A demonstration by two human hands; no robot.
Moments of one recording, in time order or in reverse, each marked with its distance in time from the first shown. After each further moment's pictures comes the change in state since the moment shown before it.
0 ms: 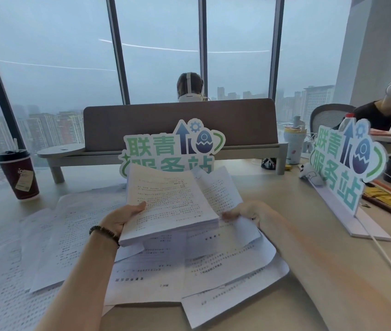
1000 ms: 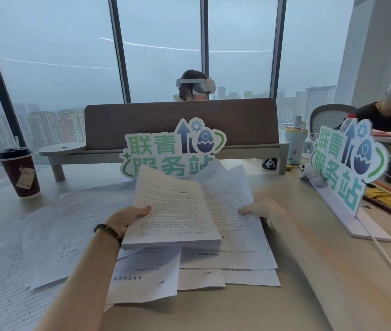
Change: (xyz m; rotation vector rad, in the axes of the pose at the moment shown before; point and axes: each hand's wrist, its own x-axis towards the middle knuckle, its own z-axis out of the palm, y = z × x) left_hand 0.012 -0.007 -0.006 0.181 0.012 -0.068; right_hand -0.003 0.012 -0.027 -0.015 0.297 -0.037
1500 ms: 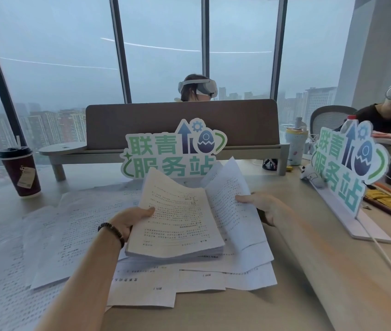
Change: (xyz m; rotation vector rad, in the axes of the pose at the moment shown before) left_hand 0.003 -0.003 0.003 0.066 0.024 -0.034; right_hand 0.008 -0.007 -0.003 0.262 -0.094 -0.065
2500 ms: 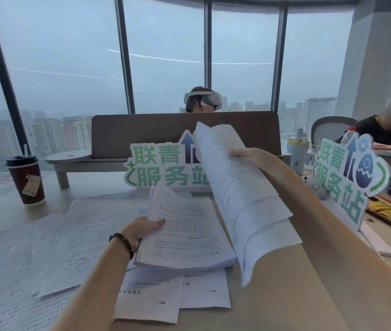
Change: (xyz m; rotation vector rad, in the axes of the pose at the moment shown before) left_hand 0.000 -0.005 0.010 0.159 0.036 0.092; right_hand -0.054 -0.129 0.024 -0.084 -0.121 -0.296
